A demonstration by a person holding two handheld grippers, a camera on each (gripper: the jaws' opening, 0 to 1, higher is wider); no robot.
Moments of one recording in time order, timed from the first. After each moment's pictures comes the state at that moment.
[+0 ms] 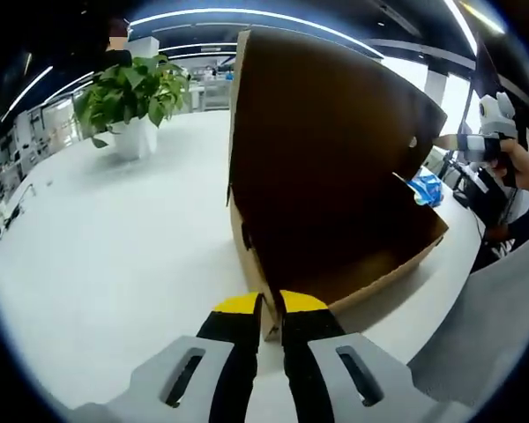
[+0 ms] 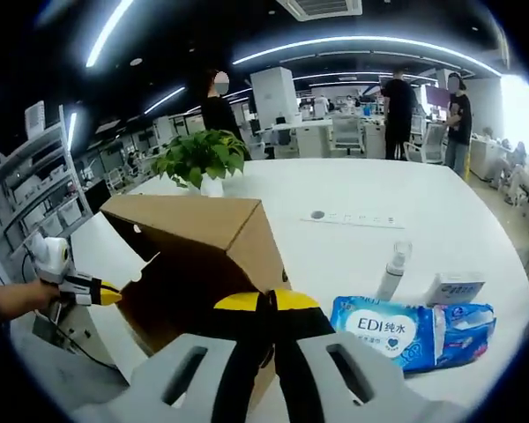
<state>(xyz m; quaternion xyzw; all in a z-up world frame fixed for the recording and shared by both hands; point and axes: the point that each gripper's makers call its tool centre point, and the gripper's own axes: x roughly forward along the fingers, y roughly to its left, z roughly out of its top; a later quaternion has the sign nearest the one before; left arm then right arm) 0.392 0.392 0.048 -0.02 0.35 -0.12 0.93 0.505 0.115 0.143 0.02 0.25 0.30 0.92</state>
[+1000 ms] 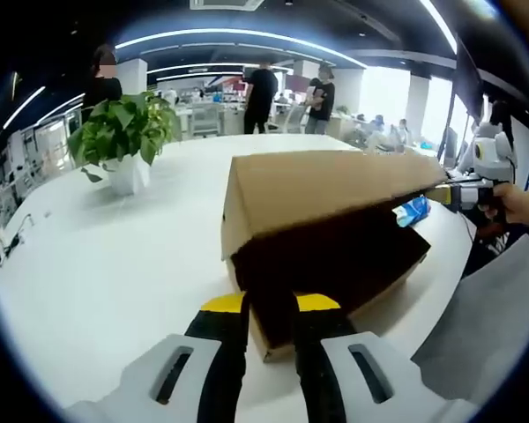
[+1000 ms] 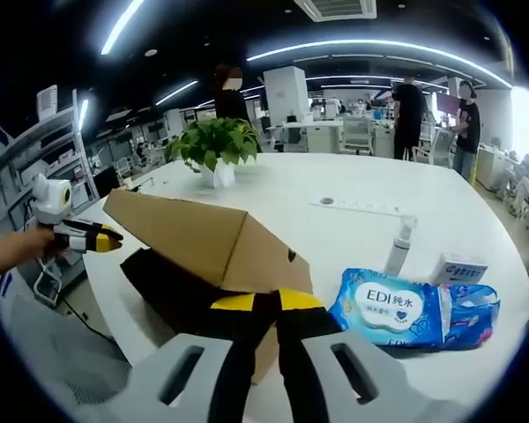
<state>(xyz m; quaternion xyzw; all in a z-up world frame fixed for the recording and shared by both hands) 0.402 0.383 0.098 0.00 0.29 -0.15 0.95 0.462 0.112 0.113 -0.01 0.25 0.32 0.91</state>
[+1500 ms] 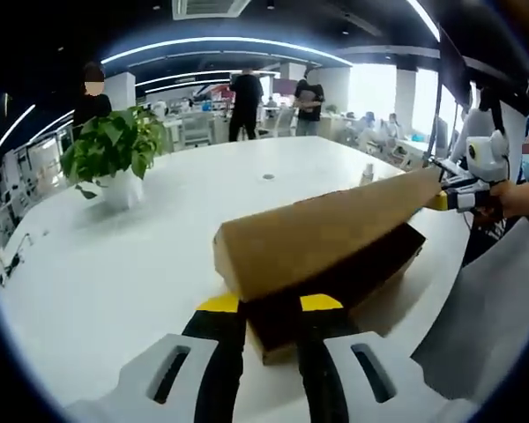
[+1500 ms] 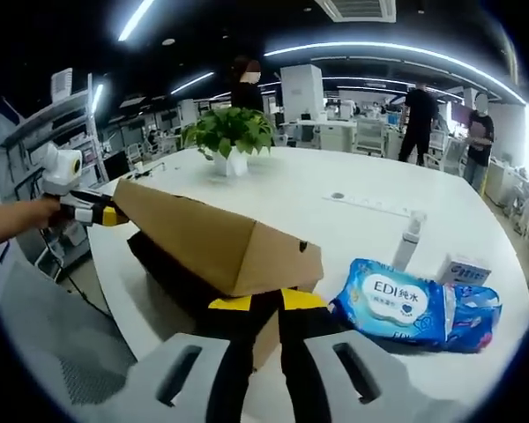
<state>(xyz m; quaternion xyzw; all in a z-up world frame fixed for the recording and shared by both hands) 0.397 0.378 0.096 0.03 0.28 -0.17 0.94 0.443 0.115 0.096 -0.05 0.24 0.36 0.90</state>
